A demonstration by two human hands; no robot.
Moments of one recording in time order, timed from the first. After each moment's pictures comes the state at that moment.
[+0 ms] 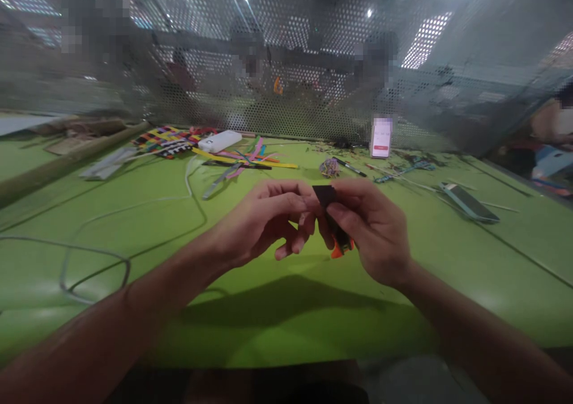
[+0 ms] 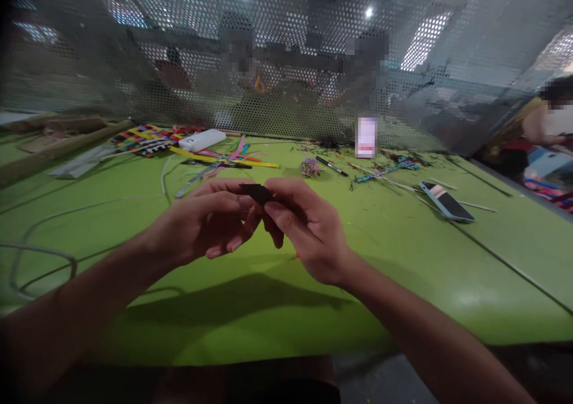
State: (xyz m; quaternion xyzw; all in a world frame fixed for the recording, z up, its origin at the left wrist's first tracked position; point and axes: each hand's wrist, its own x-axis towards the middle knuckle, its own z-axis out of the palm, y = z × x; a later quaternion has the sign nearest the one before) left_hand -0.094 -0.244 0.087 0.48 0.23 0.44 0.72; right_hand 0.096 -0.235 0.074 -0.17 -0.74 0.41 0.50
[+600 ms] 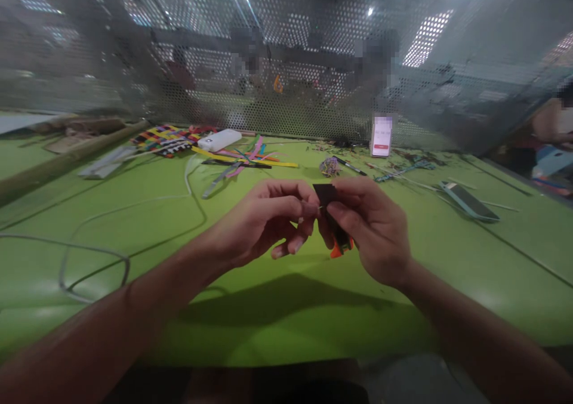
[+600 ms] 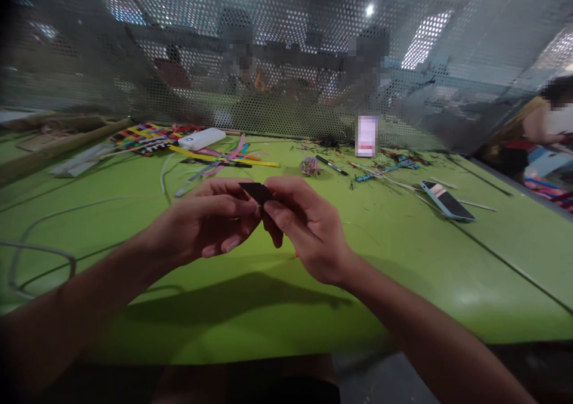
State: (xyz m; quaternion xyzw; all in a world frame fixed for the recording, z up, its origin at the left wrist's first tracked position) left_hand -0.095 -0.243 0.083 0.48 0.25 0.43 0.72; right_hand 0.097 -0.235 0.072 -0.16 -0.74 0.42 0.50
